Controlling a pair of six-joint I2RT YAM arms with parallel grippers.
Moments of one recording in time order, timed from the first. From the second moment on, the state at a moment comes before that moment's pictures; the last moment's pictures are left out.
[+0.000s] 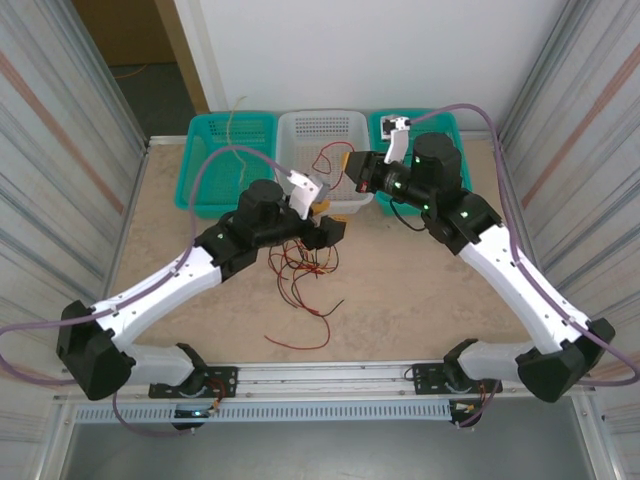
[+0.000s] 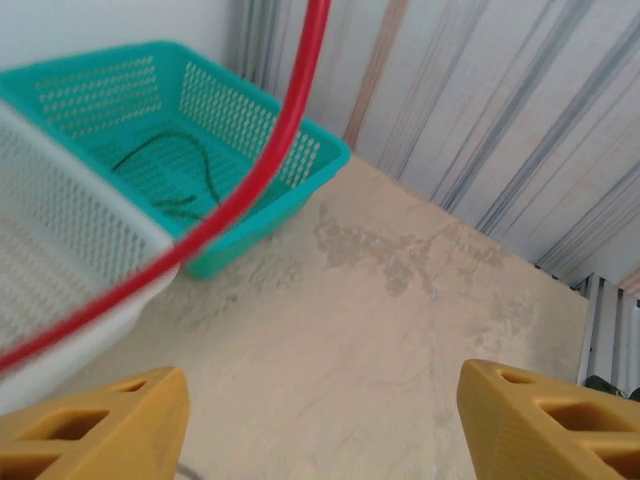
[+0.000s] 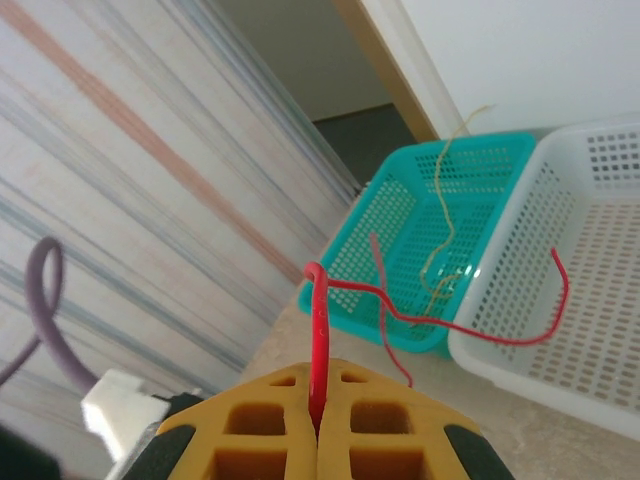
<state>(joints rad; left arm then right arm) -0.76 1.27 1.08 -0.15 0.24 -0.18 0.59 1.27 1.40 -0.32 -0.22 0.59</state>
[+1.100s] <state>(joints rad) -0.49 1.11 0.74 -0.45 0.22 -0.58 0.52 1.64 1.40 -0.38 -0.06 0.49</state>
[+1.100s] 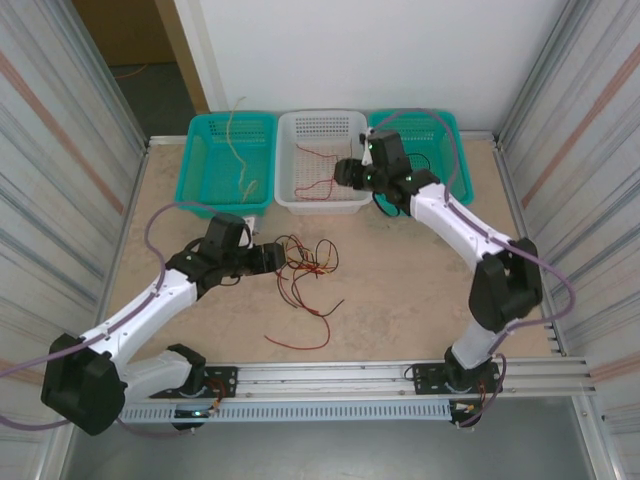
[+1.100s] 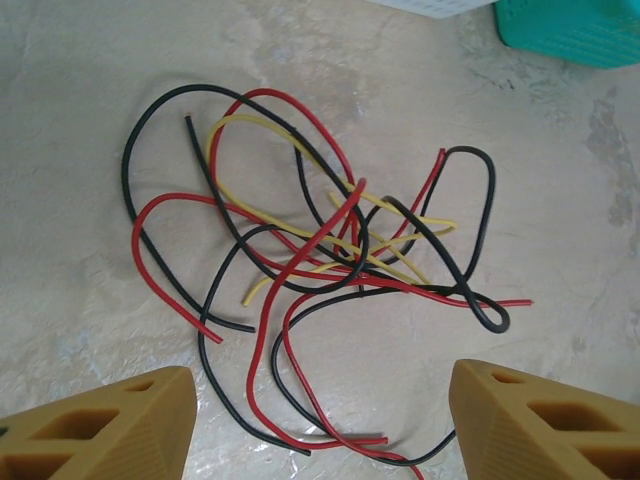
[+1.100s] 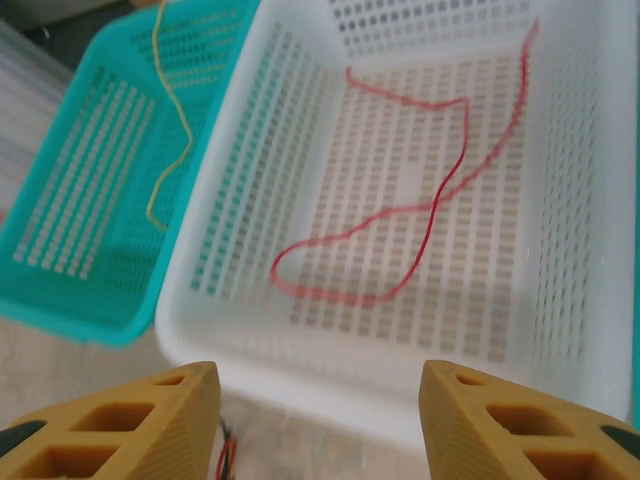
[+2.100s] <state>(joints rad) -0.49 1.21 0.72 -0.32 0.37 -0.75 0.90 1.69 1.23 -0.58 0.05 0.74</state>
